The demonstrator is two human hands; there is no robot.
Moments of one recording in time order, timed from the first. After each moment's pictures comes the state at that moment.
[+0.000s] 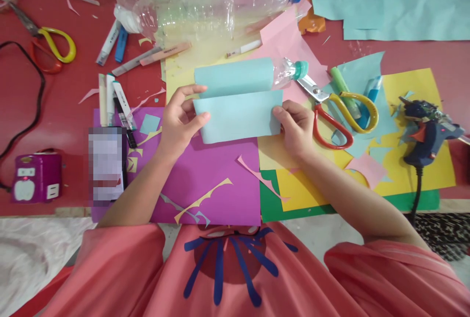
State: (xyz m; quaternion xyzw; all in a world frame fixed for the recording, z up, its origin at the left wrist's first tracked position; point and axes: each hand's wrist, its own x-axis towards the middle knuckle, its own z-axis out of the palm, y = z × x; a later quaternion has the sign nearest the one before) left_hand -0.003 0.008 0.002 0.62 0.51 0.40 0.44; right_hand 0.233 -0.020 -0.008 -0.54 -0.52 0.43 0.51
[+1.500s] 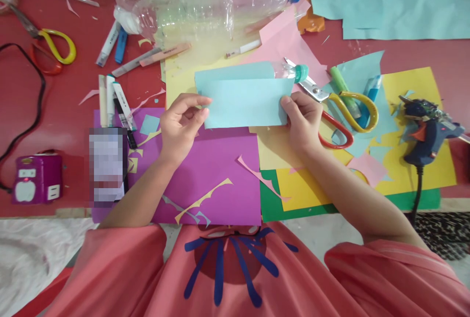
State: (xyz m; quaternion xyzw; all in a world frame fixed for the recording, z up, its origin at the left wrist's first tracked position) left_hand 0.003 0.008 -0.007 0.63 0.48 0.51 0.34; right_hand 0.243 -0.007 -0.016 -0.56 -0.53 0.35 0.54
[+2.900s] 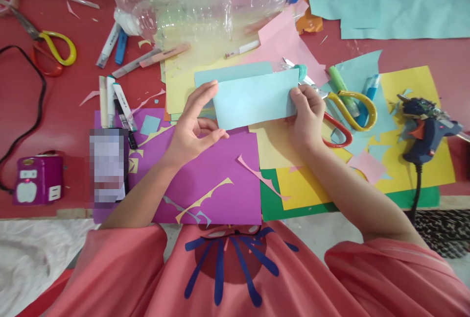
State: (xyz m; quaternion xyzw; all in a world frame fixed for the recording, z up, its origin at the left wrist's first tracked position) left_hand 0.005 -0.001 0.001 0.70 0.42 0.38 0.44; right_hand 0.246 -0.003 -0.025 -0.58 -0.47 0.36 0.56
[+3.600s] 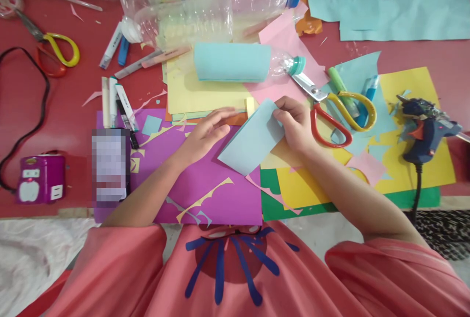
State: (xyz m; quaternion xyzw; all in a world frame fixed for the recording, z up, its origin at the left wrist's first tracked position) left_hand 0.009 0.001 -0.010 0.70 0.38 0.28 0.54; right_hand 0.240 -0.010 -0.011 -0.54 -0.58 0.41 0.46
